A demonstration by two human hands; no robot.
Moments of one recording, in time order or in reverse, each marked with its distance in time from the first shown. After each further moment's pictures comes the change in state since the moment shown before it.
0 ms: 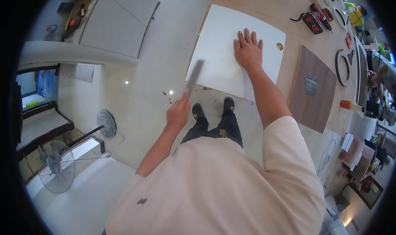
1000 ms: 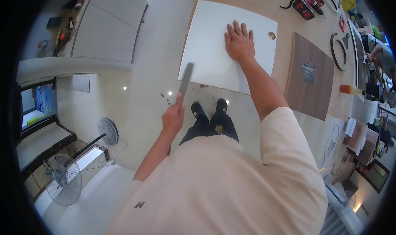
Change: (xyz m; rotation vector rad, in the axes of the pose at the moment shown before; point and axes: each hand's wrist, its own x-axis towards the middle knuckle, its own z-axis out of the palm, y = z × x) left_hand -0.016 -0.008 -0.009 0.009 -0.105 -0.061; right_hand 0.001 0.003 0.004 -0.018 0.012 0.013
